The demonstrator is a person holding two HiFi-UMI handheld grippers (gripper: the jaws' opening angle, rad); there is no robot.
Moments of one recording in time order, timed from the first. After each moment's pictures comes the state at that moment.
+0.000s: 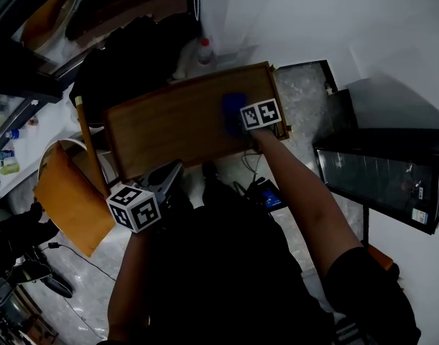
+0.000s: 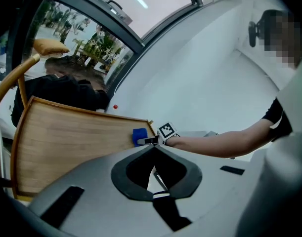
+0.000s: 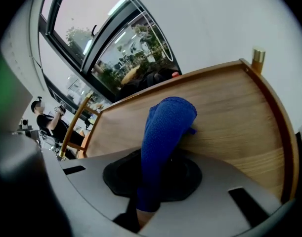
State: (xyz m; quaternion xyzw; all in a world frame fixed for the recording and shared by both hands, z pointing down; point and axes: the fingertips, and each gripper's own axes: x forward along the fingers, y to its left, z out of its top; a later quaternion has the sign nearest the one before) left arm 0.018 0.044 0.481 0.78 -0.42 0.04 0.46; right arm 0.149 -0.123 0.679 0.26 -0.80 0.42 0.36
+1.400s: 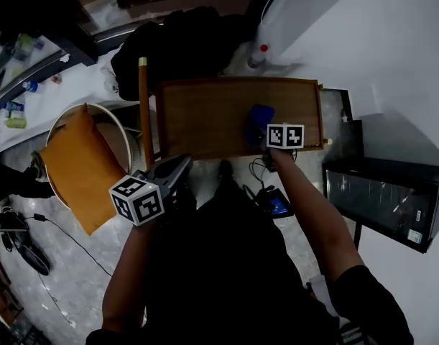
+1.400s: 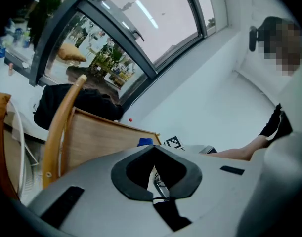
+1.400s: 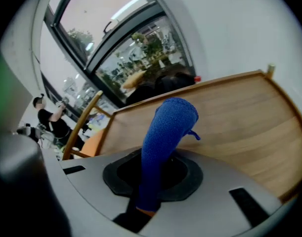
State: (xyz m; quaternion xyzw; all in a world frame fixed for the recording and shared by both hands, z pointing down) left arm -0.115 0.112 0.459 0.76 -0.45 -0.05 0.46; right arm 0.057 -0.057 0.642 0.31 -0.80 0.39 0.33
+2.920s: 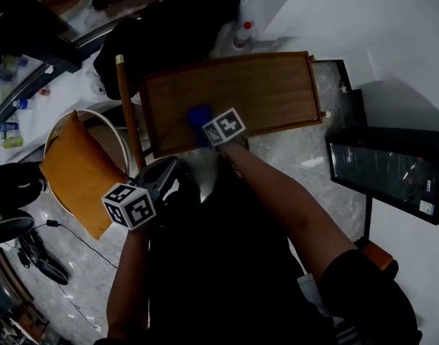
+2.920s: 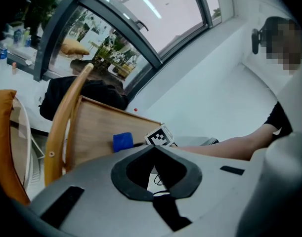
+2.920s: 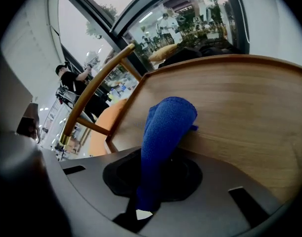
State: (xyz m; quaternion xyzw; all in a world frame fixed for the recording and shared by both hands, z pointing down) left arm -0.117 0.137 0.490 0.75 -0.45 0.00 0.48; right arm -0.077 0.046 0.691 0.14 -0.82 0.36 0.42
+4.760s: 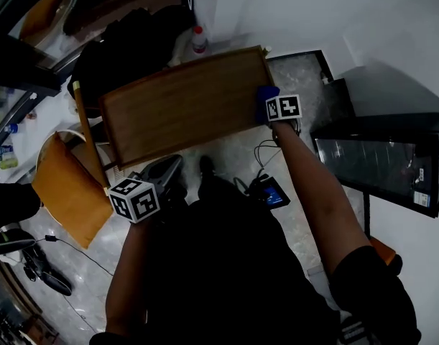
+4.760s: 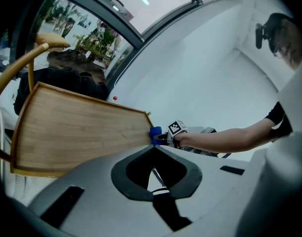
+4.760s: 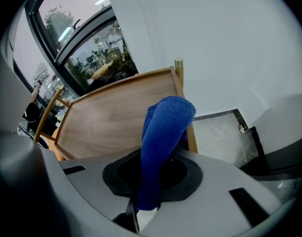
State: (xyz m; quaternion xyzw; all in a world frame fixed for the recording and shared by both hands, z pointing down) left arm 0.037 0.089 0.495 0.78 -0.41 0.05 0.47; right arm 0.296 -0.114 0.673 0.42 -0.72 0.36 0.42
